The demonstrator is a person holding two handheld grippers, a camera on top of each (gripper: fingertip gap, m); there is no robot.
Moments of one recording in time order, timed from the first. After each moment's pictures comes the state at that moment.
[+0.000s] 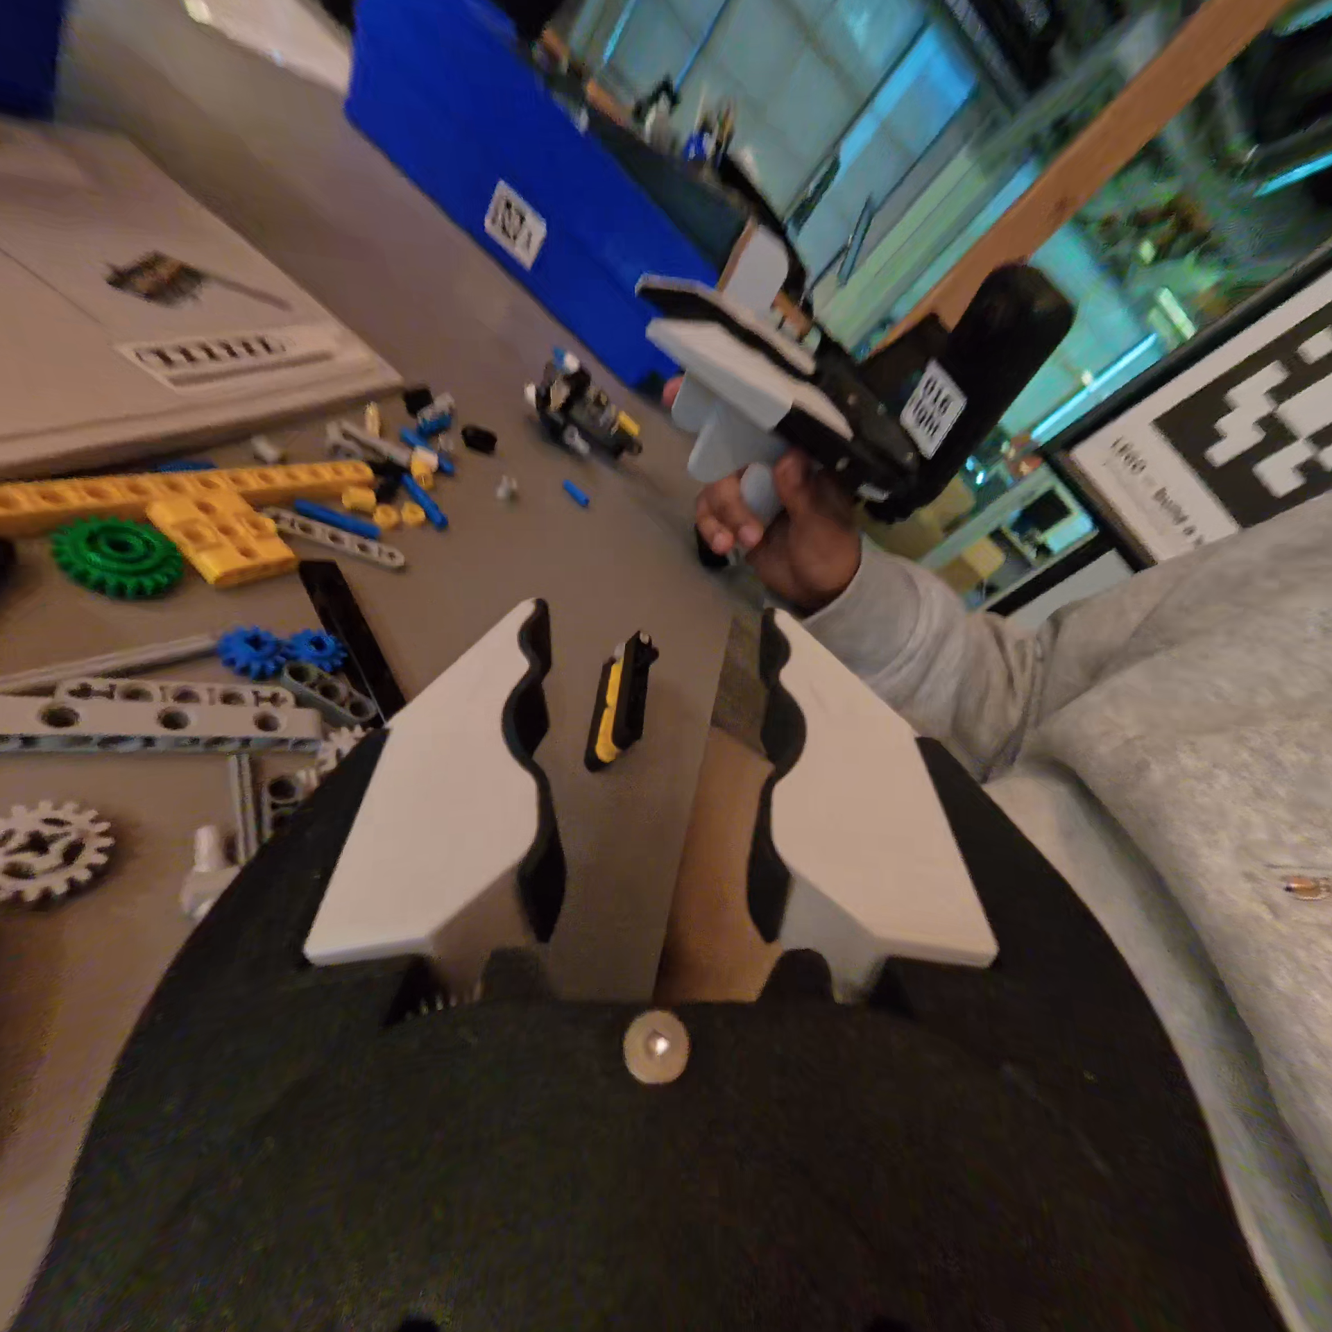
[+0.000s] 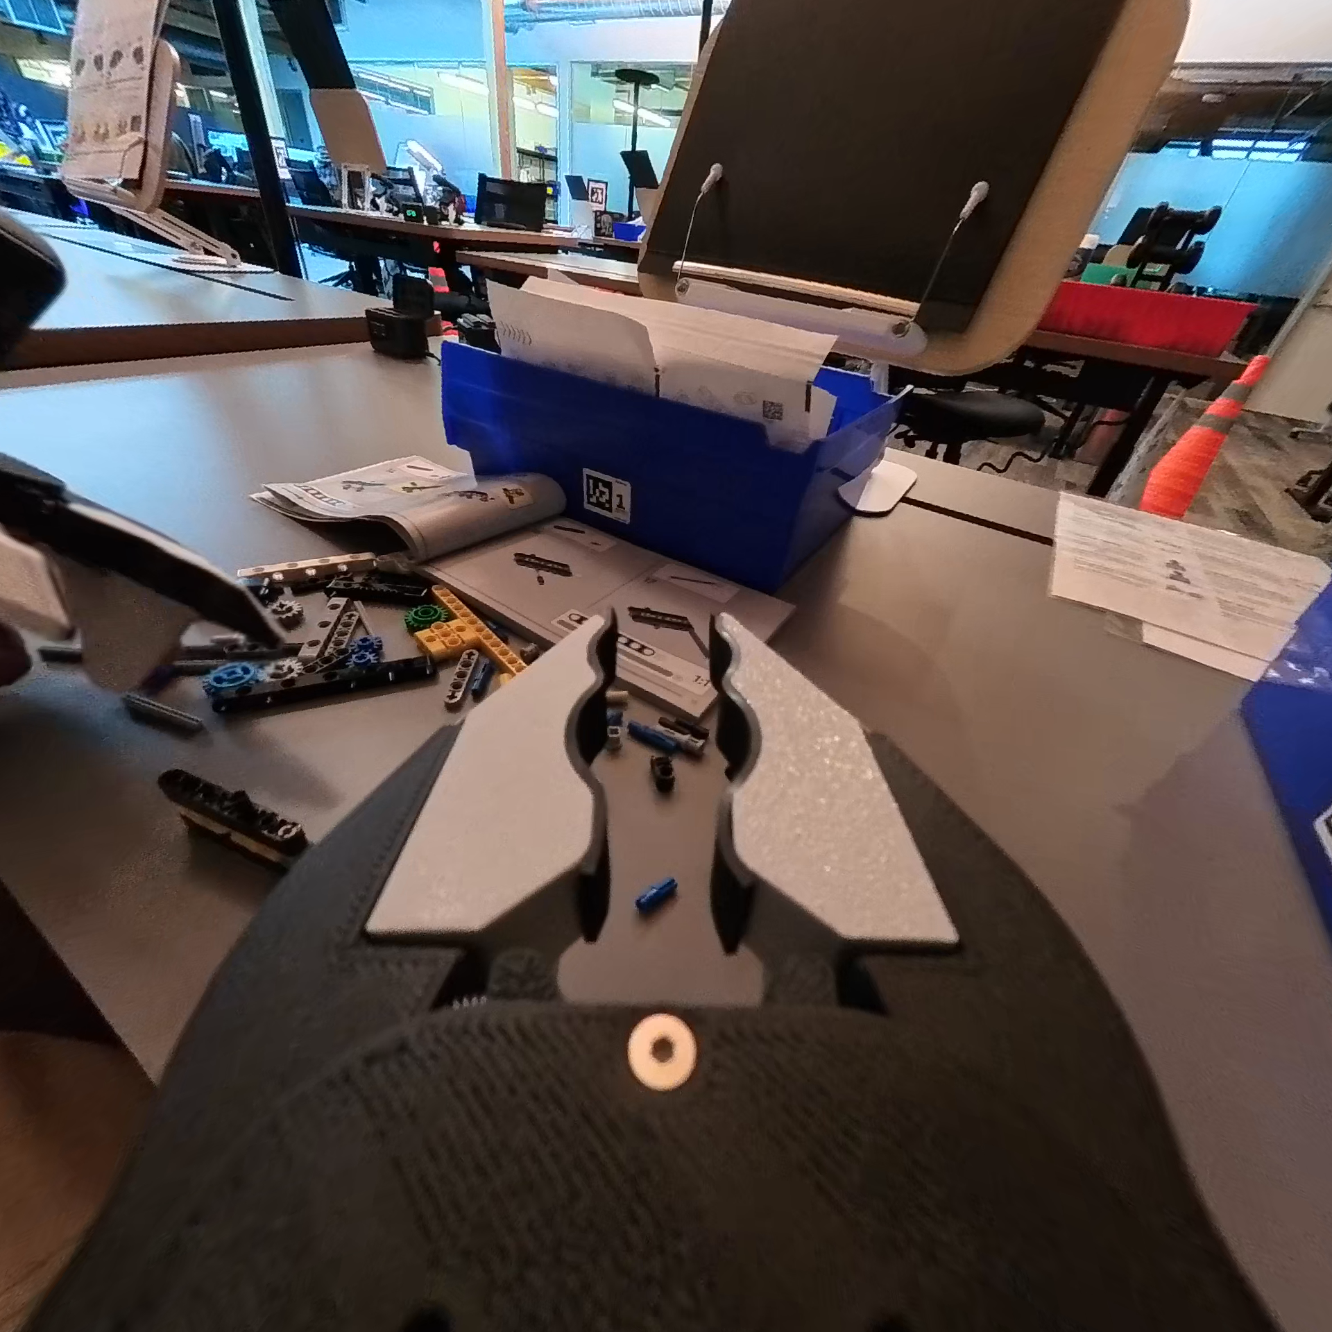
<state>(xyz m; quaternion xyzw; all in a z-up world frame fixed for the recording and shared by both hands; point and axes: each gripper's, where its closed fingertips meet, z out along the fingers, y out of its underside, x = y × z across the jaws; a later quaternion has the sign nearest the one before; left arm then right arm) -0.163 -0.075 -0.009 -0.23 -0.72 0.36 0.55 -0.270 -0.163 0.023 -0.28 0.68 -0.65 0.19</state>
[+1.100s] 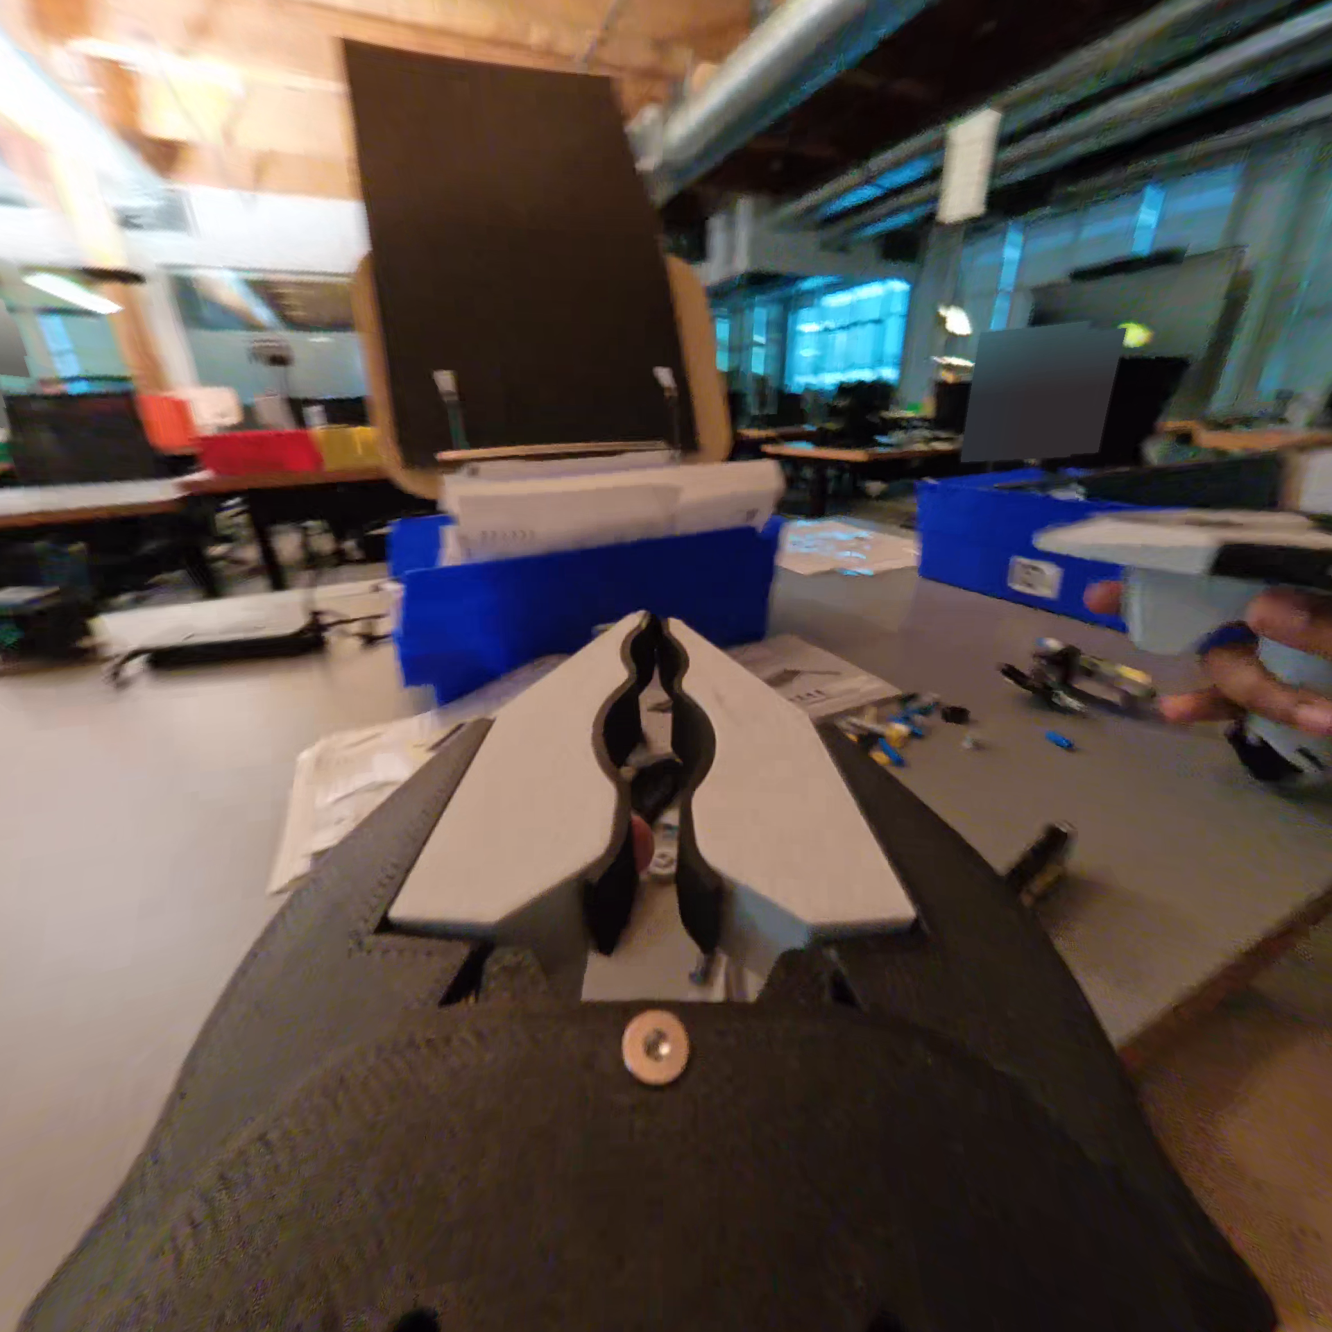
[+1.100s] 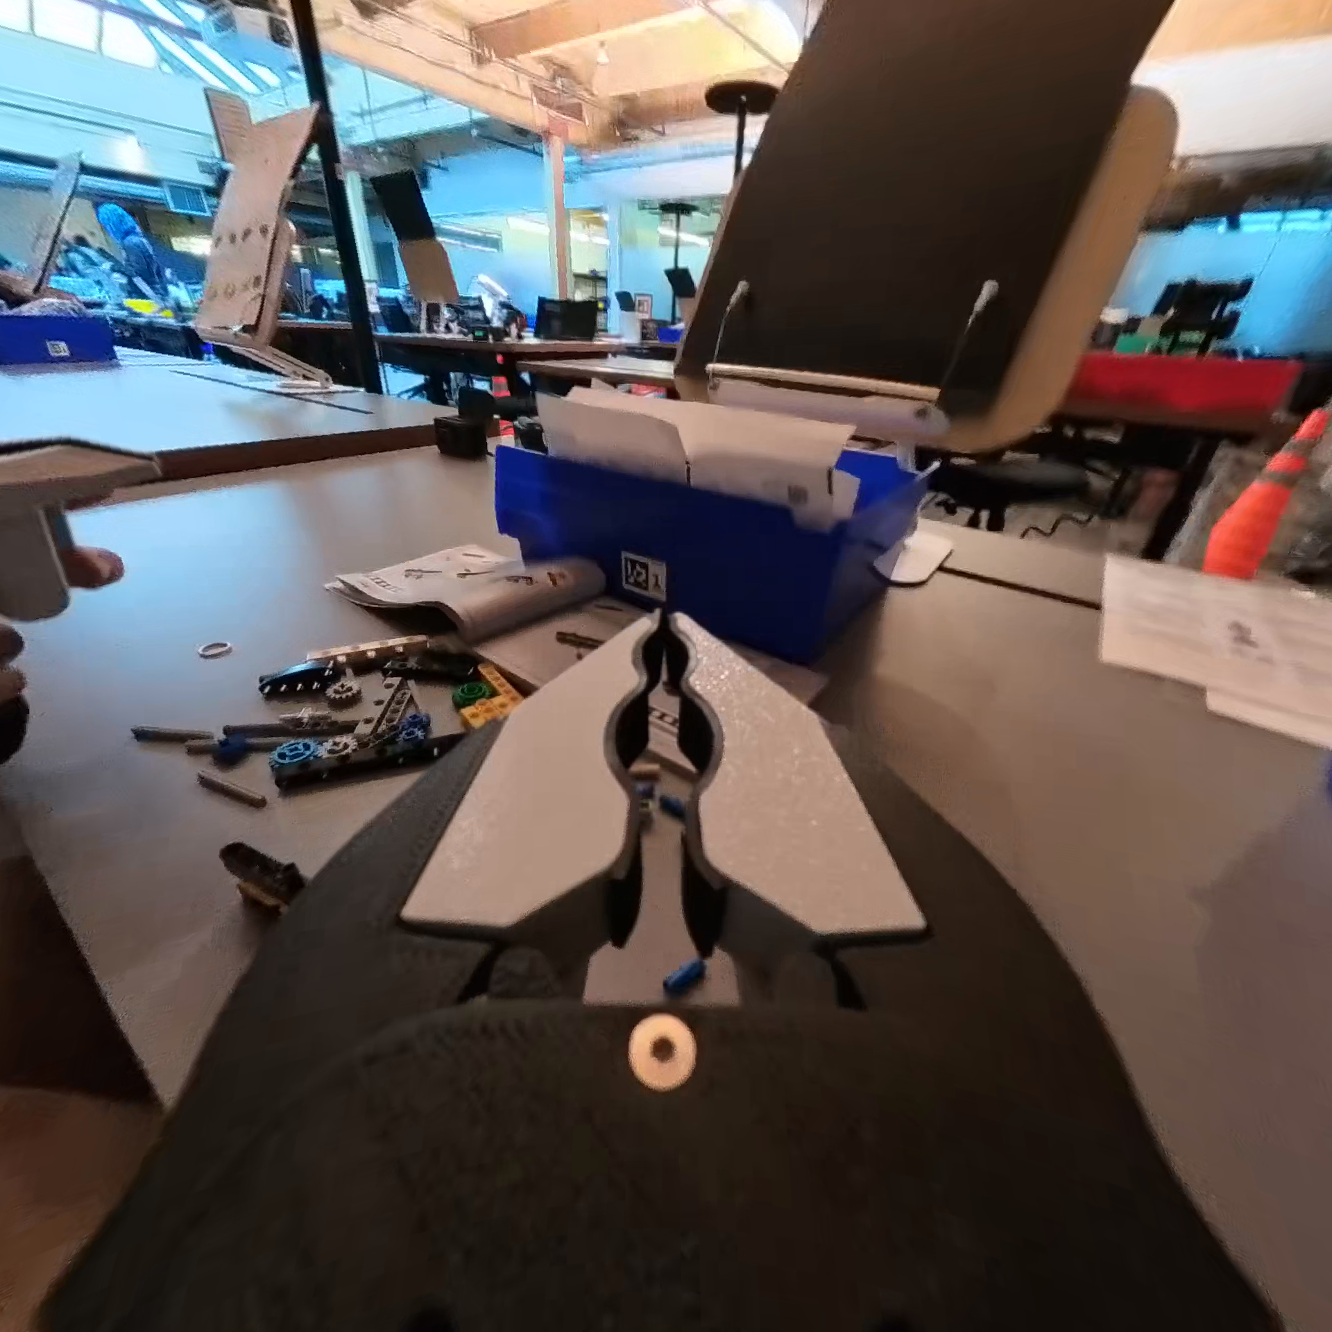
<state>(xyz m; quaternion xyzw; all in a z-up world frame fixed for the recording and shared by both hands) -0.054 -0.089 0.059 -0.12 -0.64 0.75 0.11 -0.263 -0.161 0.046 -0.27 0.64 -0.67 0.25</state>
